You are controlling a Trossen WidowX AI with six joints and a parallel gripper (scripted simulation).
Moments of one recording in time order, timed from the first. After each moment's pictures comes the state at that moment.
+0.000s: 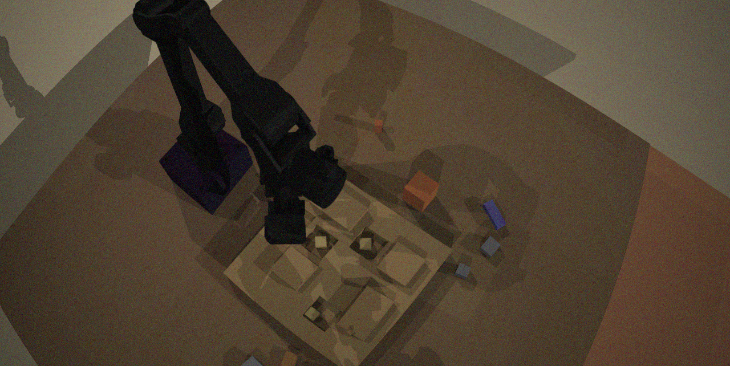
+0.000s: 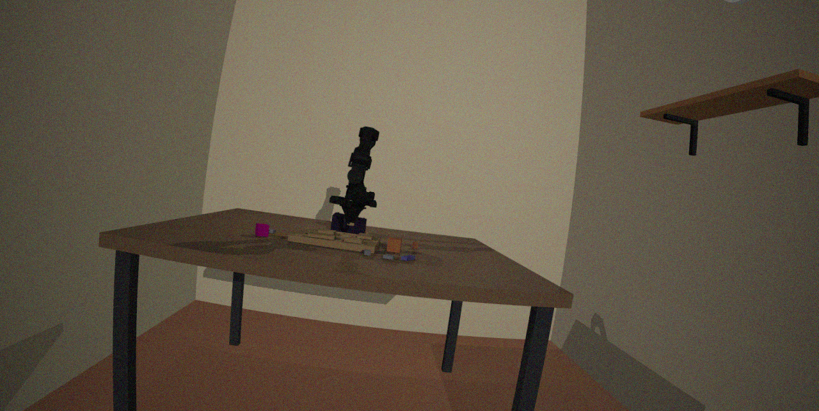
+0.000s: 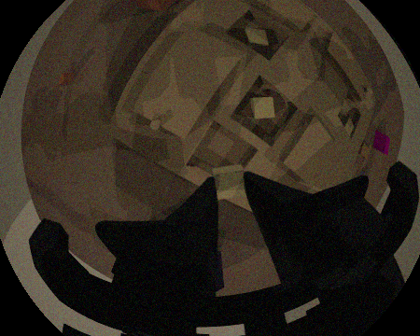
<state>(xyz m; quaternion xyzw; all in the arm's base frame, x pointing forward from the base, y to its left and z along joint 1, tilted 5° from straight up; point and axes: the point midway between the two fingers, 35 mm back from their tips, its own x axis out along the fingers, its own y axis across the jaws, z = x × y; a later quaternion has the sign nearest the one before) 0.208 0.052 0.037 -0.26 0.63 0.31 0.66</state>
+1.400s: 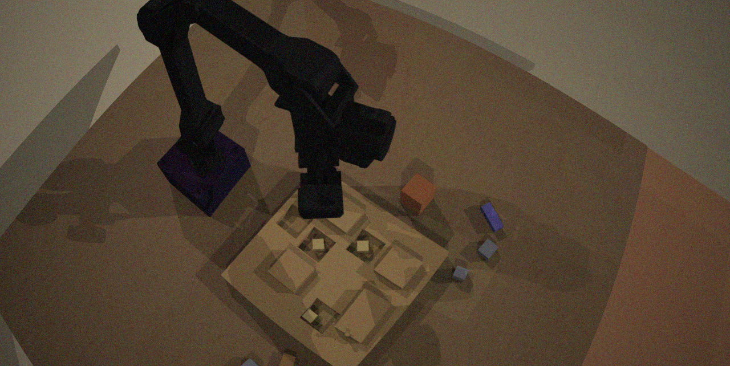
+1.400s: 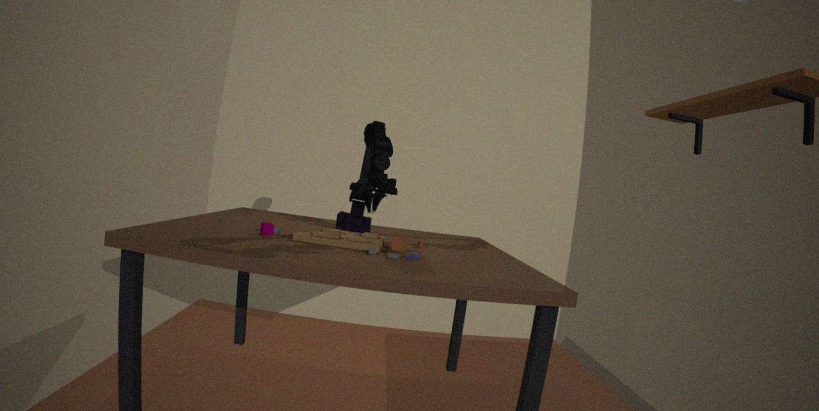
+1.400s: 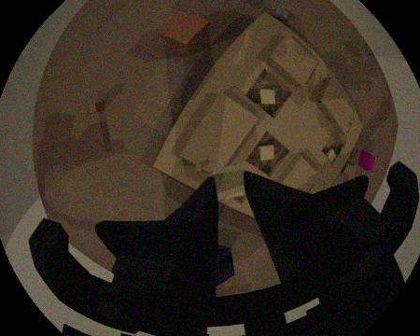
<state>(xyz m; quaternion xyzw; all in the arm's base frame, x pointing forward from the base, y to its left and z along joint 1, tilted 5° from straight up) 0.233 0.109 0.097 -0.26 0.62 0.32 0.67</state>
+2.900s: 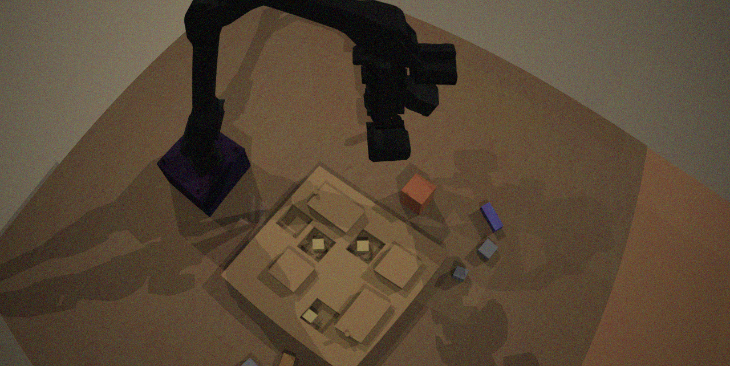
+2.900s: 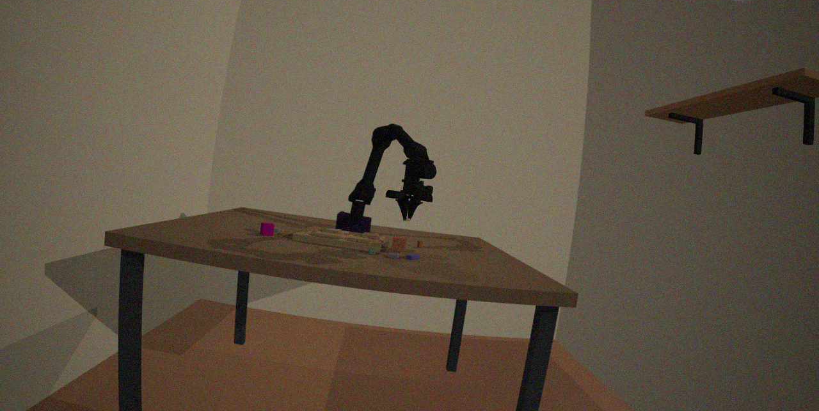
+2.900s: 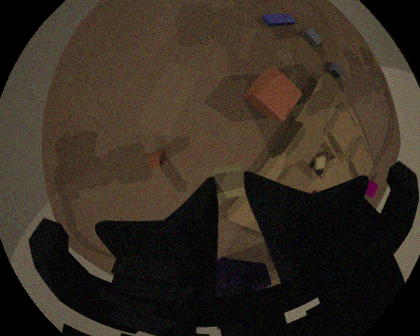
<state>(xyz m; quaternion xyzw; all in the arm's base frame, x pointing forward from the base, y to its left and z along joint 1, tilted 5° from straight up) 0.232 0.248 0.103 -0.26 0.62 0.32 0.67</state>
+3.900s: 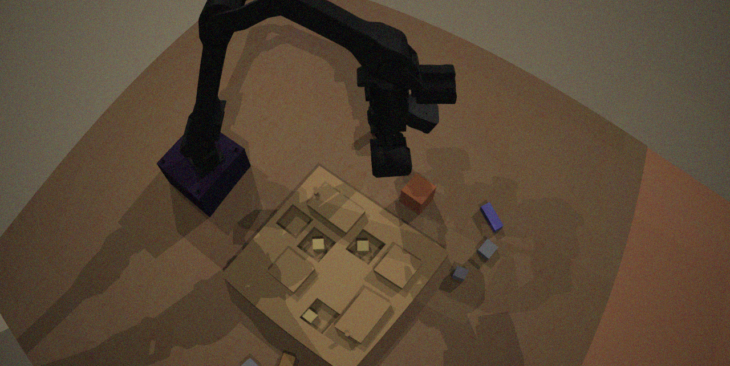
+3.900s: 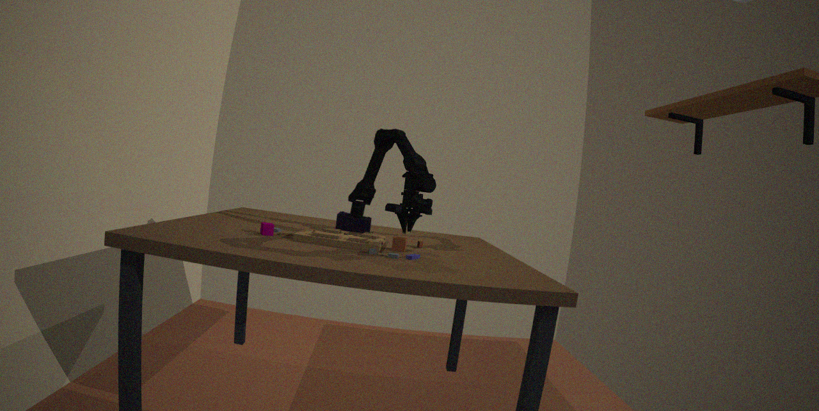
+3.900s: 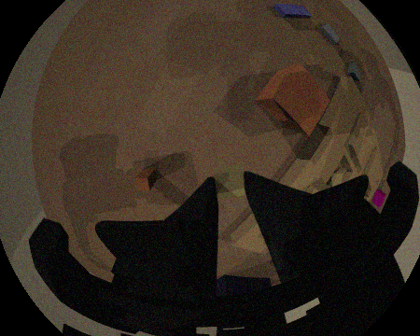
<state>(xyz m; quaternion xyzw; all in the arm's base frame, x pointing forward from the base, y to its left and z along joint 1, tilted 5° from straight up) 0.237 0.258 0.056 -0.26 0.62 0.32 0.67</state>
